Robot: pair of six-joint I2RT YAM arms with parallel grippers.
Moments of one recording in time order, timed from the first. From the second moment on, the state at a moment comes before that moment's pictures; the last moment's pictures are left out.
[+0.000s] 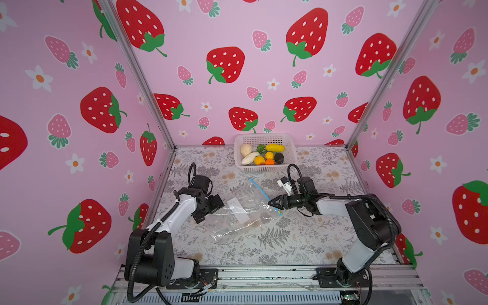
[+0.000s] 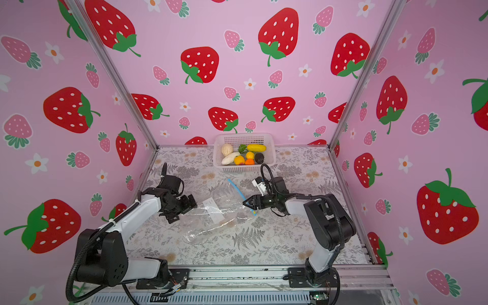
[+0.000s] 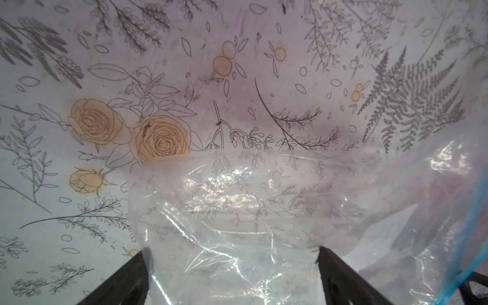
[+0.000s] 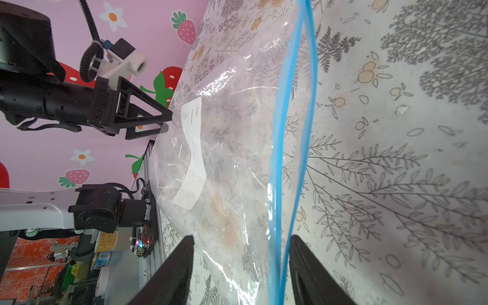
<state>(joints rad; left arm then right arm) -0.12 1.37 0.87 -0.81 0.13 -0.69 0.53 1.71 0.74 0.28 -0.86 0.38</state>
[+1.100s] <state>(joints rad) -0.12 1.38 0.90 -0.81 0.12 -0.67 0.53 1.77 0.77 0.25 -0.90 0.35</state>
